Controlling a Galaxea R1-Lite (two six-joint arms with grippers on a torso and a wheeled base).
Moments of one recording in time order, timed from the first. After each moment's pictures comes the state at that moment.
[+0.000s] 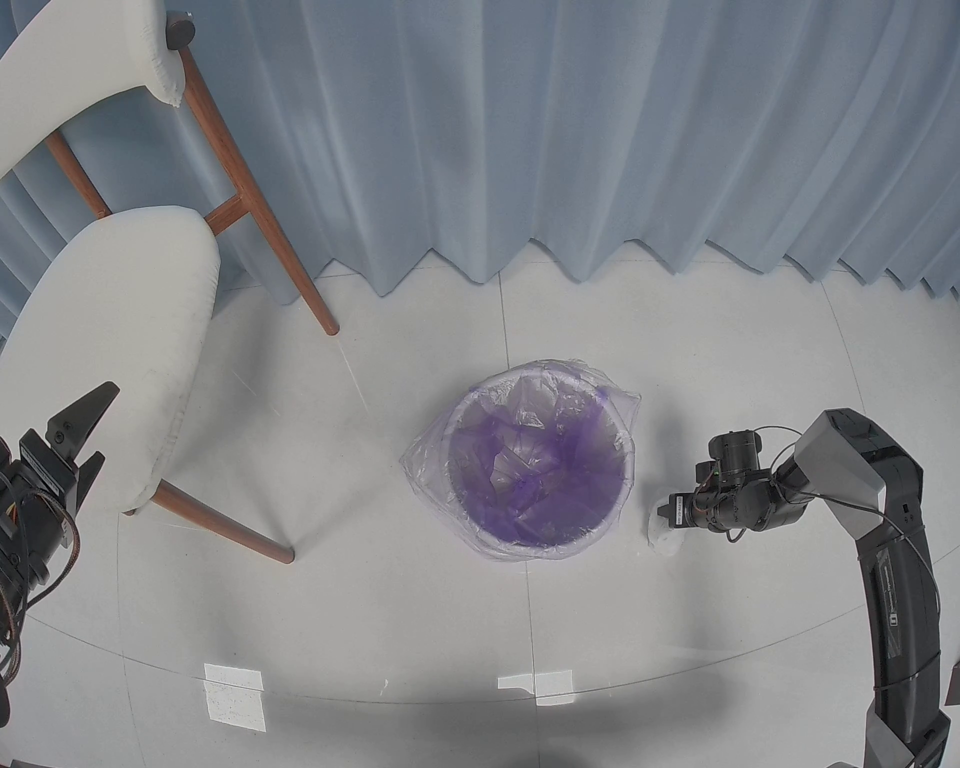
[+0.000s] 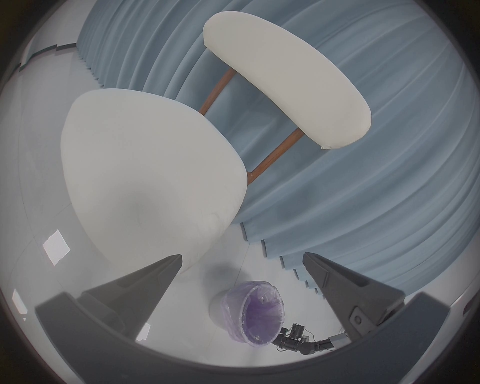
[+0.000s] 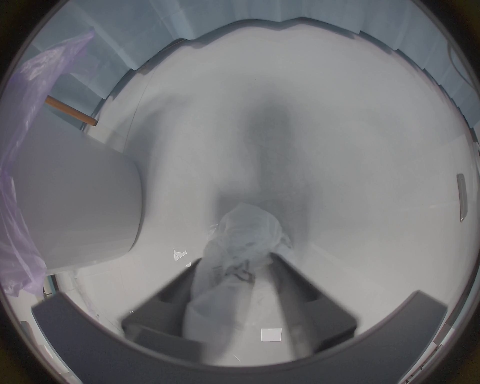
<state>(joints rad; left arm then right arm) 0.05 1.10 -0.25 -0.88 -0.18 -0.82 0.09 2.70 -1.55 -0.35 0.16 0.07</state>
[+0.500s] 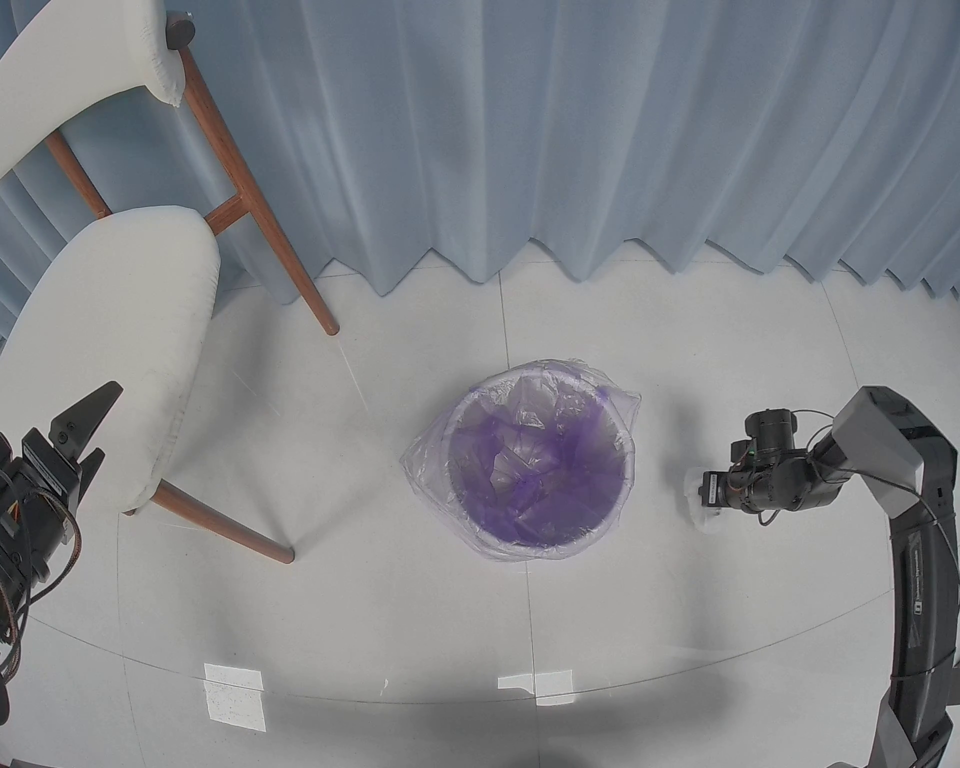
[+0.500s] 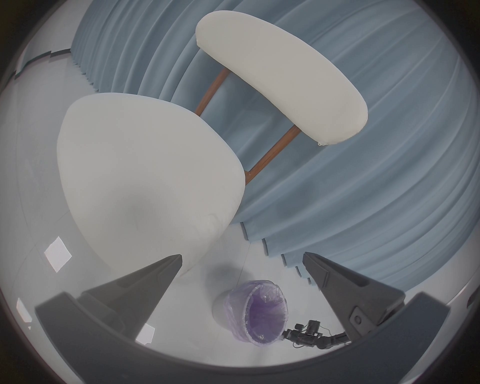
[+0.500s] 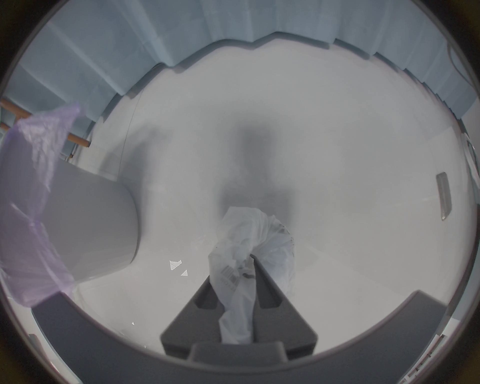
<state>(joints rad) 0.05 1.11 -0.26 -0.88 -0.18 -0.78 0.00 2.57 -1.45 -0.35 0.16 0.08</state>
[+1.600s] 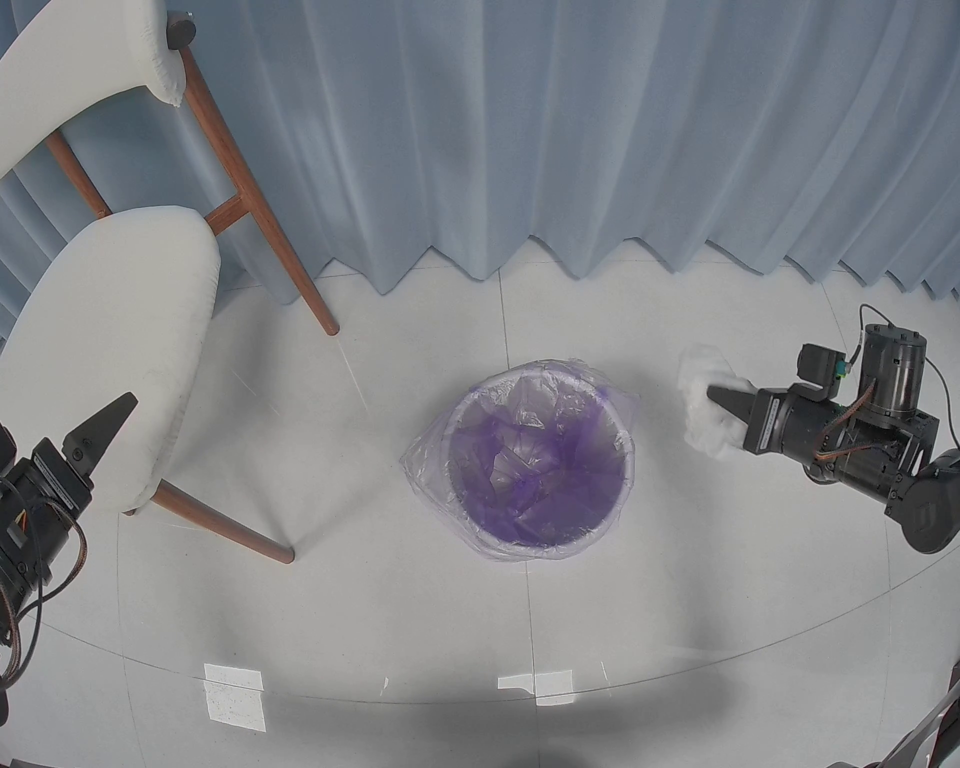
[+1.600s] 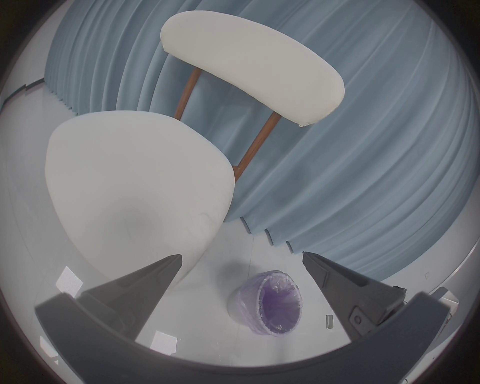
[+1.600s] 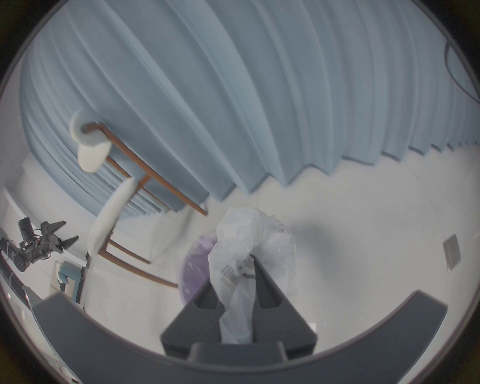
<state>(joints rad) 0.02 1.10 -0.26 -0.86 -0.19 -0.60 0.27 1.67 -0.70 -0.74 0.23 0.21</state>
